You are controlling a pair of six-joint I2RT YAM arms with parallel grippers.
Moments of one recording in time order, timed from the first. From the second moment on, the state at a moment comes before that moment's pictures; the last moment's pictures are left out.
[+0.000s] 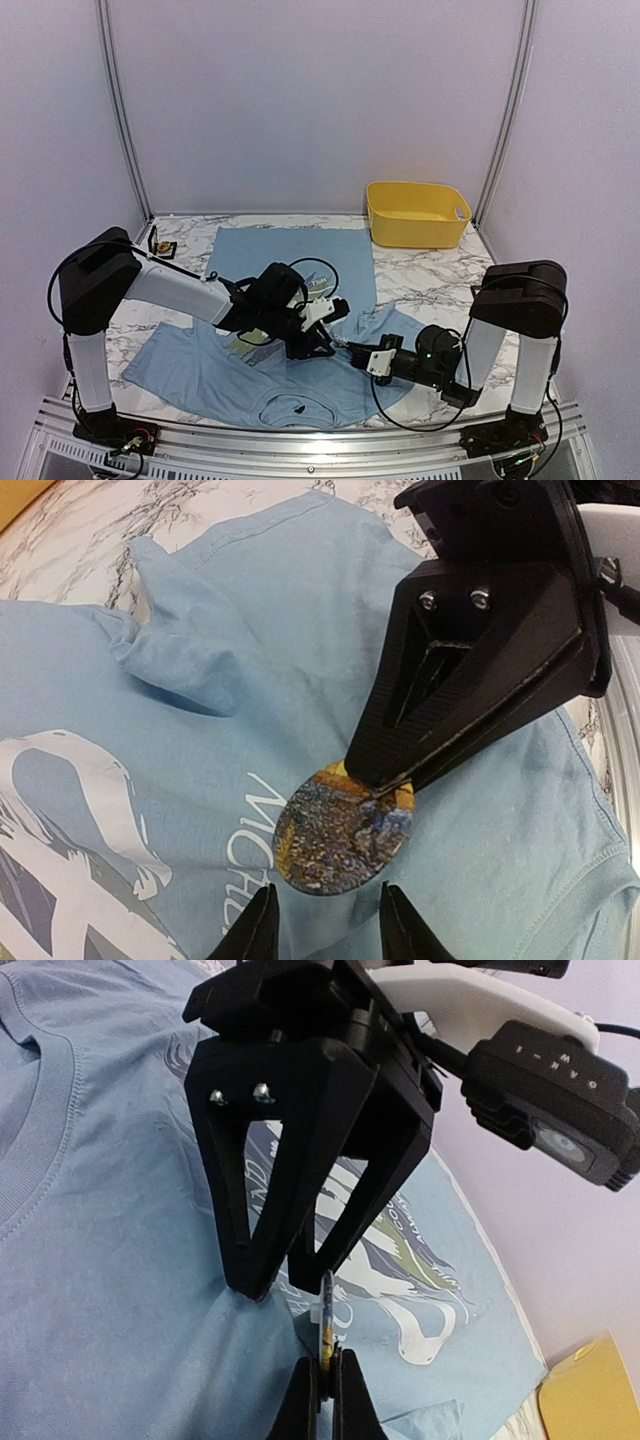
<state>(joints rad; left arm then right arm) -0.94 1.96 1.10 0.07 0.44 0.25 0.94 1.96 0.24 1.51 -0.10 -0.73</state>
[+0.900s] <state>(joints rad) -0.94 1.99 1.10 0.13 0.44 0.19 0.93 1.98 0.26 1.53 -0.17 -0.61</state>
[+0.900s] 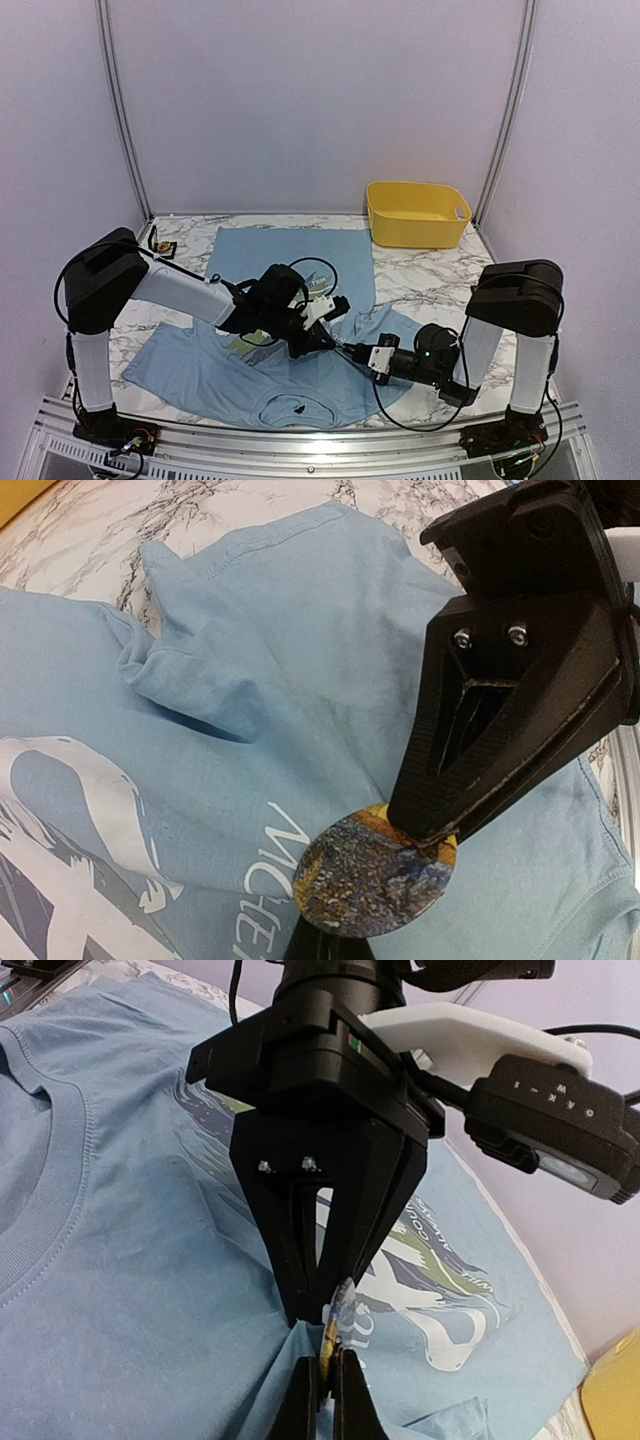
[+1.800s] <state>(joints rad) -0.94 1.86 0.79 0.55 0.42 0.29 0.80 1.96 0.28 1.53 -0.49 -0.35</state>
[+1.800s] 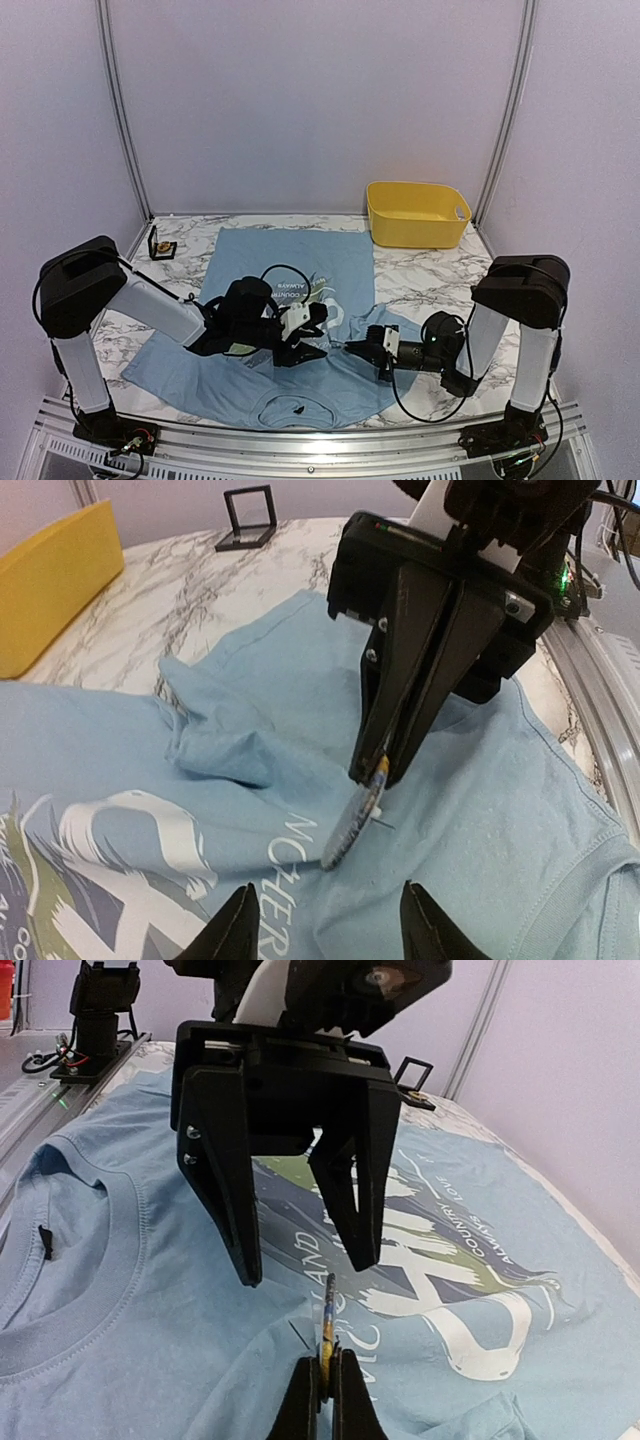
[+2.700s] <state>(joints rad) -0.94 1.90 0.80 0.66 0.49 0.32 0.78 1.95 0.30 1.53 -0.60 -0.28</state>
